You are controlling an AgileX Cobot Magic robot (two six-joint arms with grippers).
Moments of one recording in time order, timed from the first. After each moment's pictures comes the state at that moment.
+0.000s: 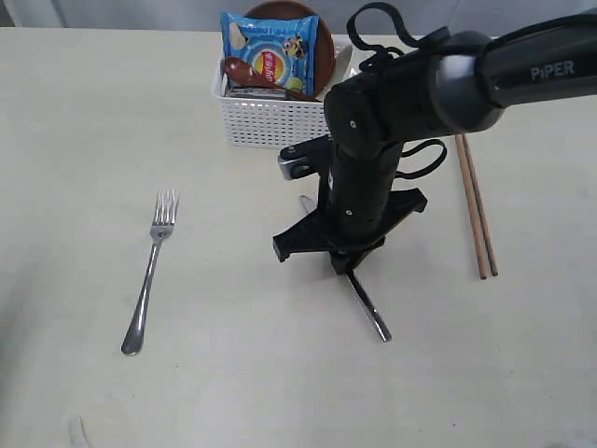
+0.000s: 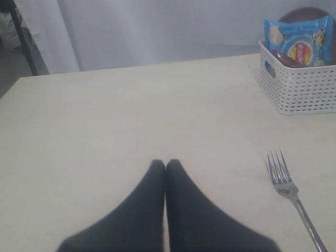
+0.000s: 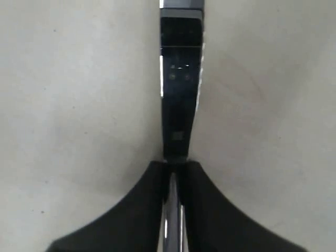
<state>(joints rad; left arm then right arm) -0.12 0.00 0.00 0.15 0.35 -0.08 0.72 1.99 -1.15 0.00 0.79 0.25</state>
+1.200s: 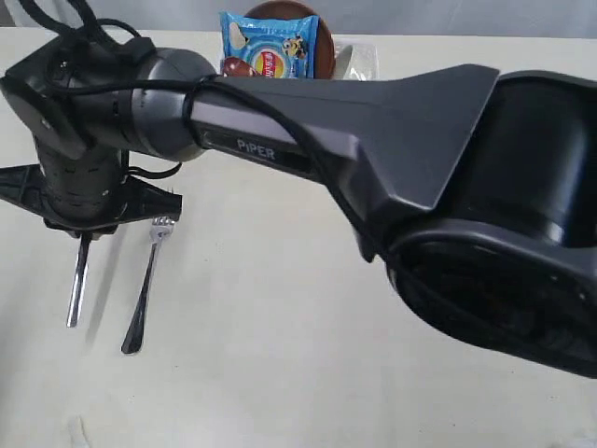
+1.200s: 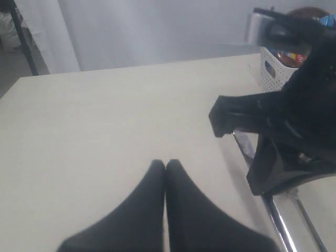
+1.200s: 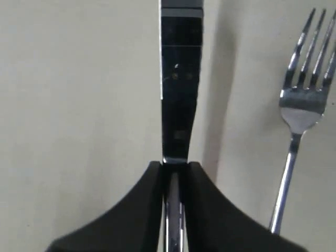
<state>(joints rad) -0.12 0.00 0.00 0.15 0.35 -0.08 1.10 2.33 -2.01 0.00 0.91 1.00</state>
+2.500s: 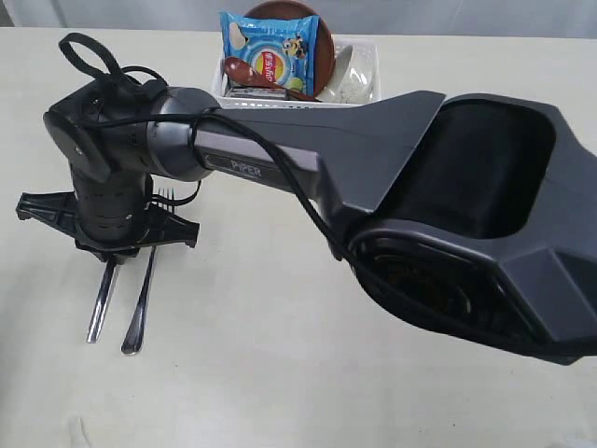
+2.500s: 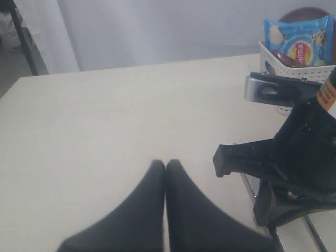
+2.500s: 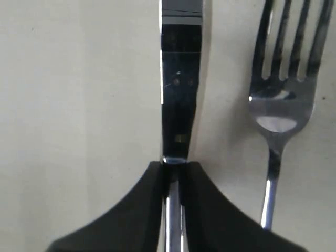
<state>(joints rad) -0.12 0.00 0.00 0.15 0.35 -0.08 1.07 2.43 -2.02 0.06 0.91 1.01</state>
